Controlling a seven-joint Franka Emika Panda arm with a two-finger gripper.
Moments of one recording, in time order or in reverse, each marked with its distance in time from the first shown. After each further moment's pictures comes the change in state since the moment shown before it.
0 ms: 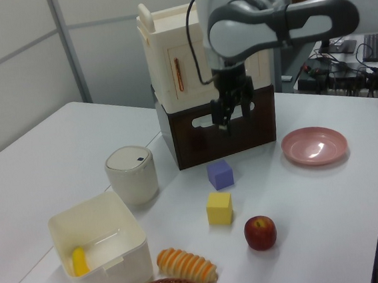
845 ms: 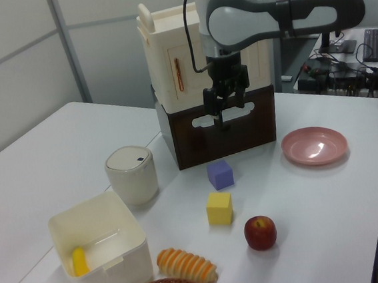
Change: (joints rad) arm 0.017 -0.004 0.020 0.050 -0.013 0.000 0.052
